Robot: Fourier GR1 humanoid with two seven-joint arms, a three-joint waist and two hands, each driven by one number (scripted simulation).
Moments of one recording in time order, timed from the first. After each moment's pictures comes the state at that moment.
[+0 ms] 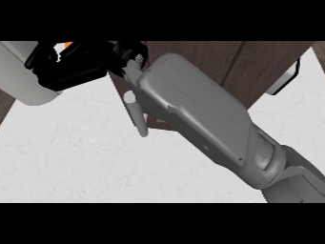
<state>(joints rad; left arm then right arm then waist) 0.45 0.80 0.16 -1.97 1.03 -0.06 -0.43 -1.35 0.00 0.47 -0.89 -0.77 0.04 0.30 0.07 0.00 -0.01</state>
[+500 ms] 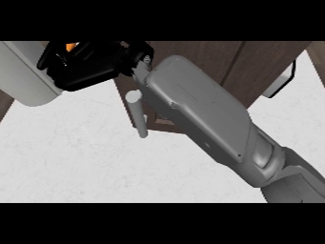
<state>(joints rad) 0.44 0.79 0.15 -2.00 1.05 -0.08 -0.40 -1.32 0.00 0.46 -0.84 -0.76 0.13 0.17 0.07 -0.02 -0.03</state>
